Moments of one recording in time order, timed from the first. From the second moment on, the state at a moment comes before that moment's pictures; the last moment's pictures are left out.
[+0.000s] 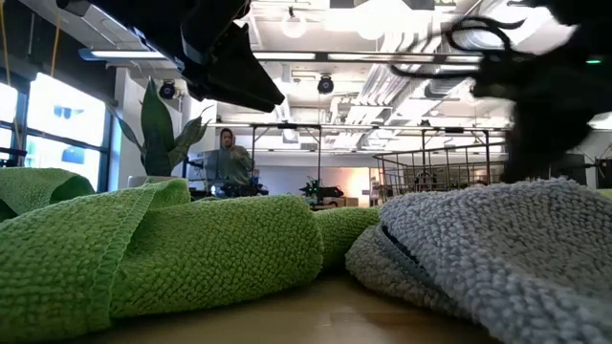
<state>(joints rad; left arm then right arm) -0.21 1.50 0.79 0.07 -0.62 -0.31 0.45 1.35 0.61 -0.36 0.46 0.78</state>
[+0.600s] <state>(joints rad) -0.21 1.50 0.79 0.07 -0.61 -0.31 0.49 1.37 0.89 -0.78 -0.02 1.16</state>
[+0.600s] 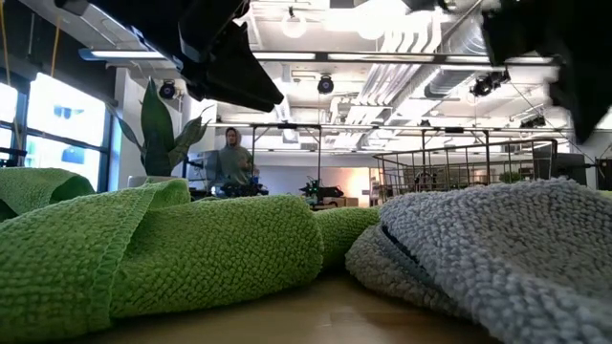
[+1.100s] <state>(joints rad) -0.21 1.50 0.79 0.07 -0.62 -0.28 0.41 1.62 0.80 -0.60 0.00 1.00</state>
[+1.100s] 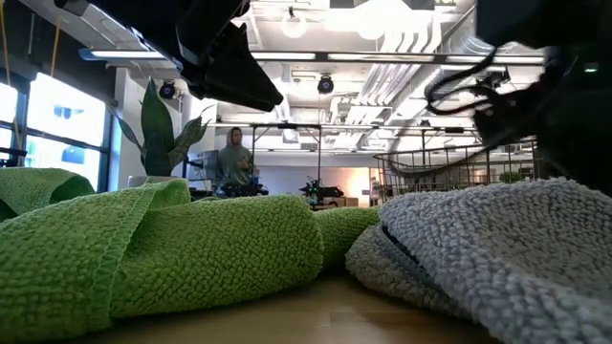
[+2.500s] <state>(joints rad) -0.29 1.50 0.79 0.08 -0.62 -0.24 0.29 1.43 0.80 -0.07 0.19 0.20</state>
